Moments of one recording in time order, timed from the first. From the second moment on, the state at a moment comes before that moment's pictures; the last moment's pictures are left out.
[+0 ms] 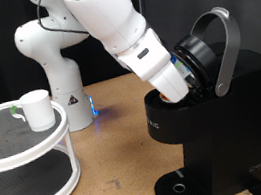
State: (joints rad) arm 0.28 -0.01 -0.24 -2.19 0.66 2.00 -0.96
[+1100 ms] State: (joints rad) arm 0.27 -0.03 -0.26 -2.20 0.75 2.02 -1.02
